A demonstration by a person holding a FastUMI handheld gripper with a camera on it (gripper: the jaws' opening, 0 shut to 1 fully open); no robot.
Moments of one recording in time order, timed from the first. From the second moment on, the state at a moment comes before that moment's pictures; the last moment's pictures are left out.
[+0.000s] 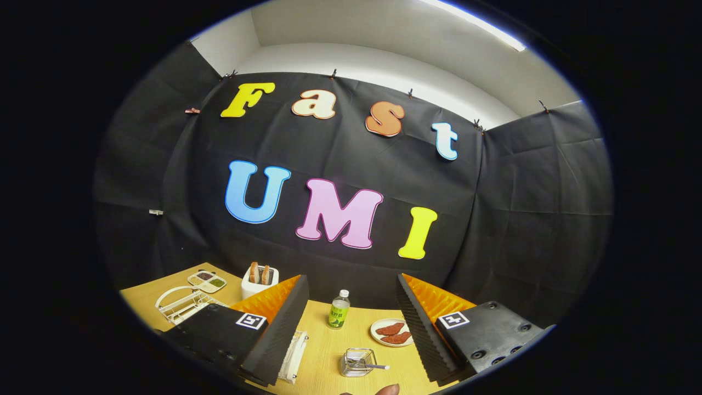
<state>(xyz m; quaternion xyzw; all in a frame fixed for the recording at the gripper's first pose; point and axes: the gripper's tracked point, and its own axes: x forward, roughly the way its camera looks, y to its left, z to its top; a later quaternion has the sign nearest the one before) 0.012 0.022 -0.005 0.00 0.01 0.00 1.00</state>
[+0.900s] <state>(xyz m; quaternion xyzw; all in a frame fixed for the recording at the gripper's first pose) 0.050 0.132 -0.105 0.05 0.25 0.11 0.96</state>
